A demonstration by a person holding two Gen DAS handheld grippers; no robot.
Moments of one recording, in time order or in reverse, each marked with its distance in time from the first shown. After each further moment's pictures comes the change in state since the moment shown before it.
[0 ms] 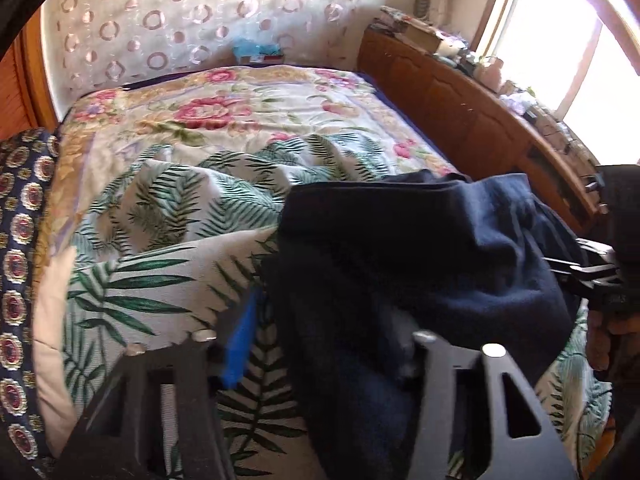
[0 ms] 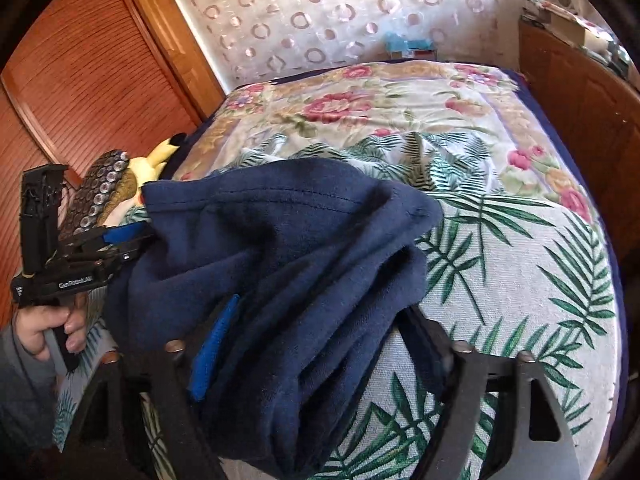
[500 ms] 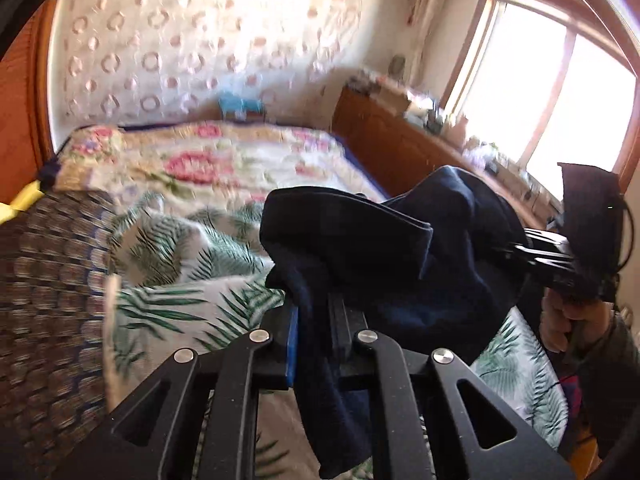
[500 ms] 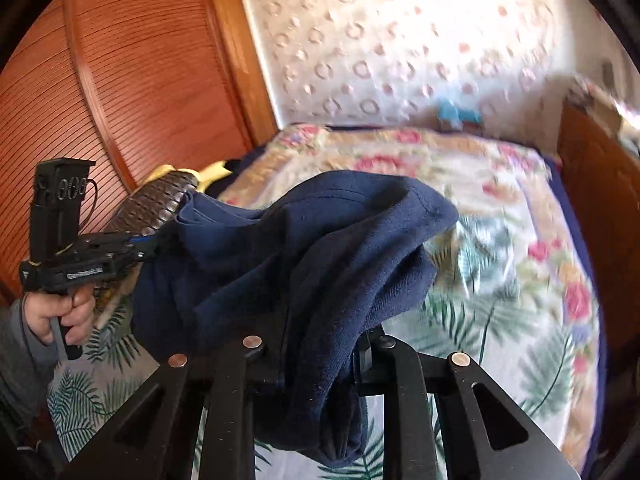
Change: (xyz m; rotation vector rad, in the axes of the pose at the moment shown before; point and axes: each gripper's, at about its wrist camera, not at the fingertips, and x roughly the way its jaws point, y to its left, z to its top) left arm -0.119 -0.009 -0.004 -0.035 -0.244 -0.086; right arm -0.065 0.047 0.022 -0.273 -0.193 0.033
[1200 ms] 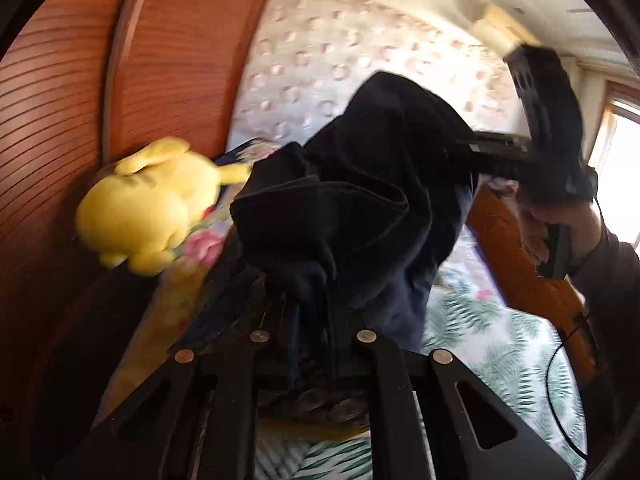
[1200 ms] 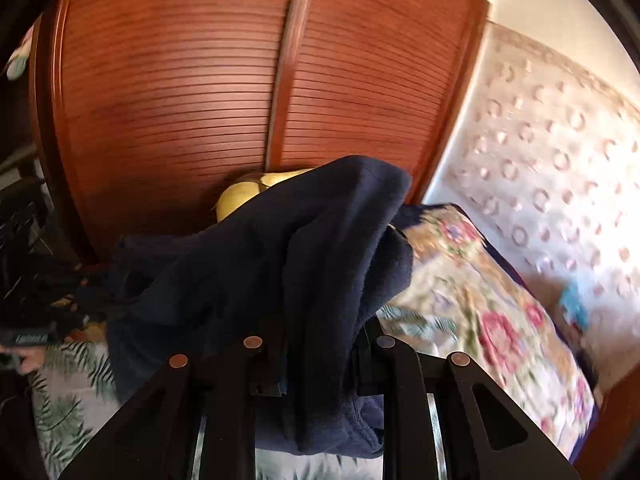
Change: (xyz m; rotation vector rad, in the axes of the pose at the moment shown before) left arm -0.172 0.122 -0.110 -0.343 -0.241 0.457; right arm 0.149 0.290 0.136 -0.681 -0.006 0.282
